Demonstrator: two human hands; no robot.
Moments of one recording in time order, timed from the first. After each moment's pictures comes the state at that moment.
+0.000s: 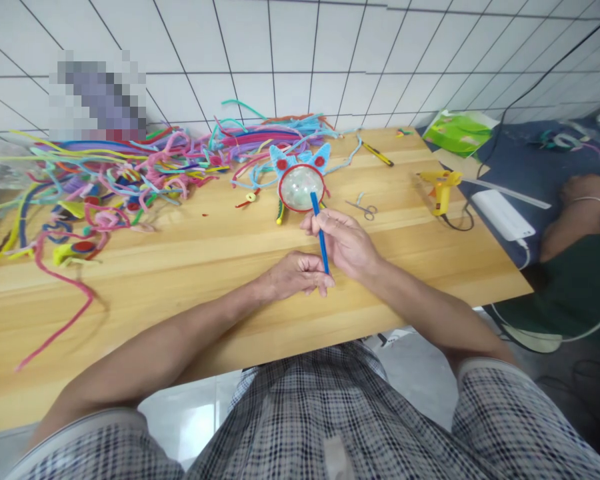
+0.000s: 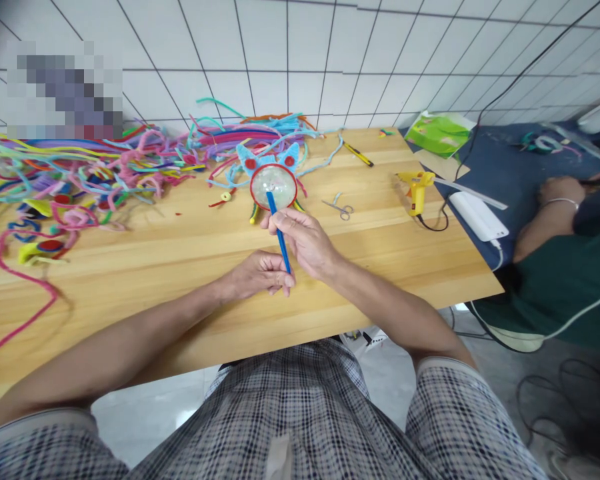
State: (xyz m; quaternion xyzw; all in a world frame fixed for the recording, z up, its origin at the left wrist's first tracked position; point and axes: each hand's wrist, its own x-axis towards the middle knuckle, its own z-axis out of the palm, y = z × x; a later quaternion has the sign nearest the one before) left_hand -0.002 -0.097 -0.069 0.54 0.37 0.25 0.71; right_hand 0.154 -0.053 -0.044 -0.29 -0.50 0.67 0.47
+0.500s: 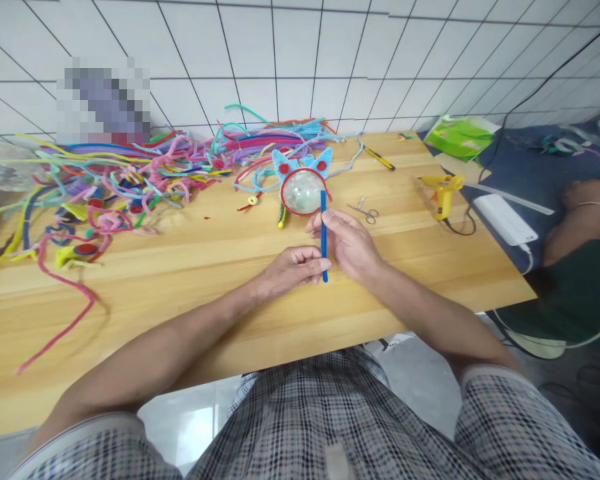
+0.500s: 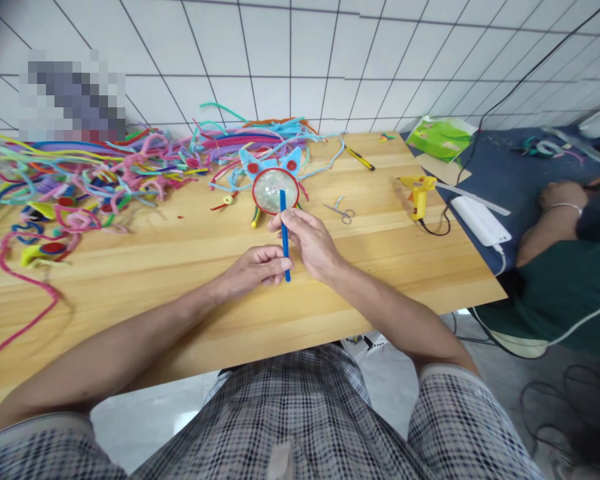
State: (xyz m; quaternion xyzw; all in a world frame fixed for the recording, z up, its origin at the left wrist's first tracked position) left_hand -0.007 -0.091 -0.072 0.52 0.37 0.32 0.70; right_hand 0.156 -0.046 -0.052 -0.33 -0.49 0.66 0.47
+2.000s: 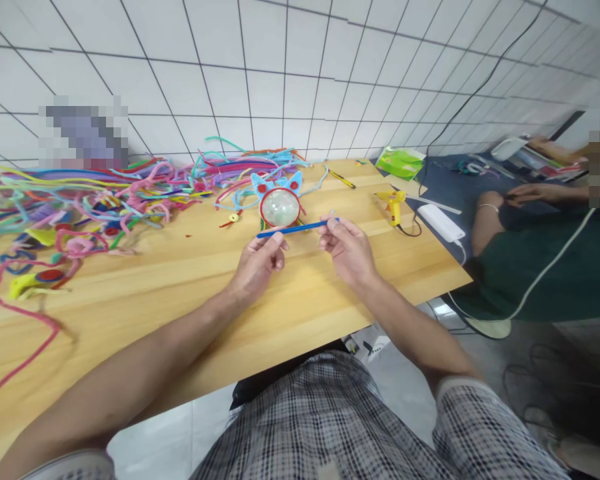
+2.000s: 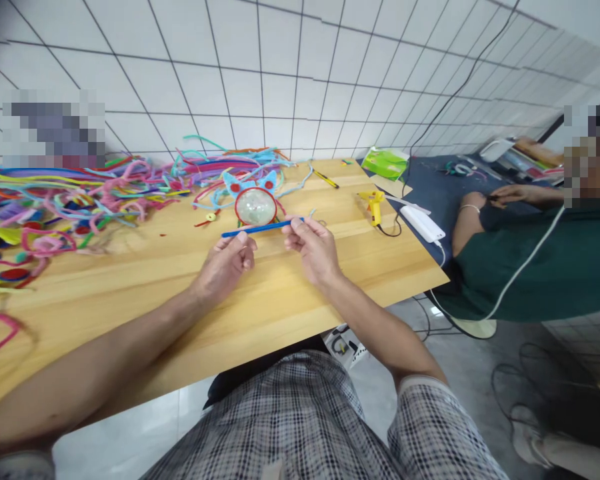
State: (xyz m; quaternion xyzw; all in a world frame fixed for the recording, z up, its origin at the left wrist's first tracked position) left_hand -0.006 -0.088 -0.064 0.34 0.35 0.59 0.64; right_hand 0.184 -0.069 -0.036 -0.39 -0.38 0.58 0.60
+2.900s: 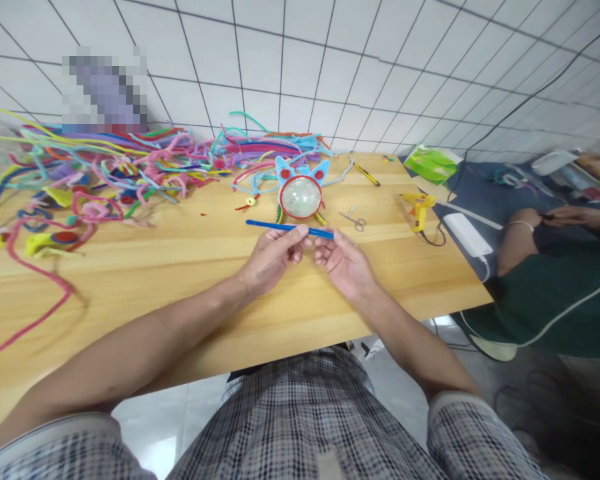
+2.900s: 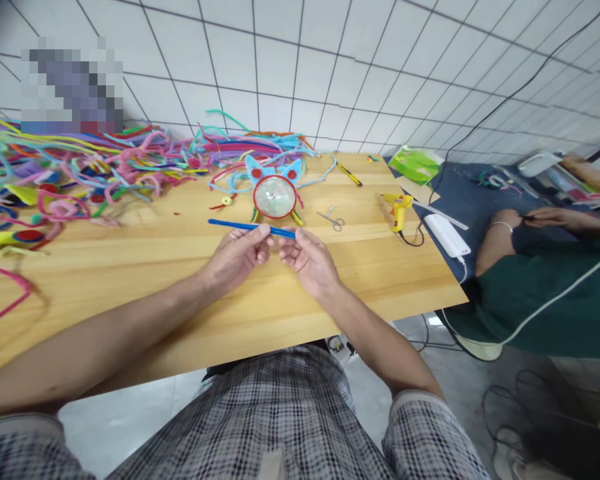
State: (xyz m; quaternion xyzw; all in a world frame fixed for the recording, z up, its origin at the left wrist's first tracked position) left_hand -0.007 -0.086 -0.056 0.33 0.35 0.56 0.67; right_hand 0.173 -0.077 -0.060 -0.33 -0.36 0.72 0.49
